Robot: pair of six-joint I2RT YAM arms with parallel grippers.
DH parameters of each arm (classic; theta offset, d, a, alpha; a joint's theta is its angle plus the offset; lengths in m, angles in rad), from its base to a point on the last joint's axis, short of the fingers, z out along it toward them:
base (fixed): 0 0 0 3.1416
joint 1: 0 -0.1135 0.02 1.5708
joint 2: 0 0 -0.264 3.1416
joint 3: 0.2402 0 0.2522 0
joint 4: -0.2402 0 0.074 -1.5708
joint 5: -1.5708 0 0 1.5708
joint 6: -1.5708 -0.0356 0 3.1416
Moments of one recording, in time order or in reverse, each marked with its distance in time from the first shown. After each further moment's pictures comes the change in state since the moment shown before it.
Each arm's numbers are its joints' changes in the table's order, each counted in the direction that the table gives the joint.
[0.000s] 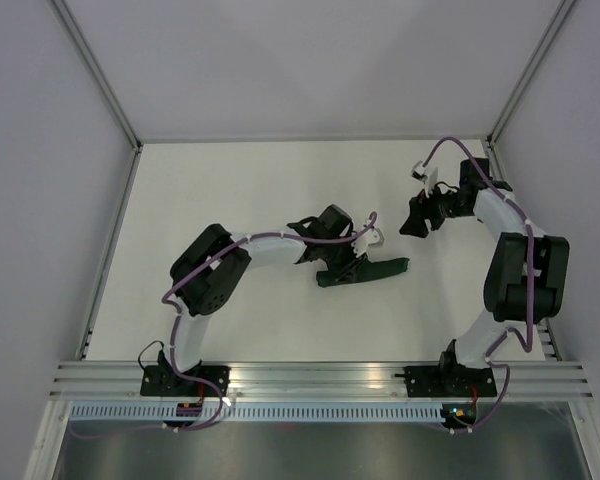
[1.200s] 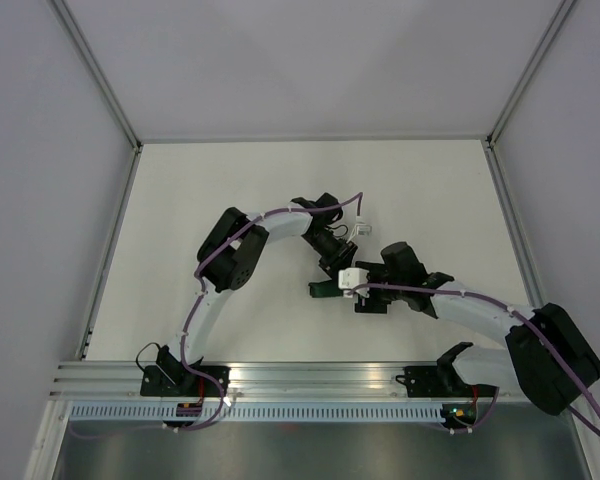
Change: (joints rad) left arm -0.151 0.322 0.406 -0.604 -0.581 0.029; right arm -0.657 -0.572 -0.819 0.574 -0.448 0.184
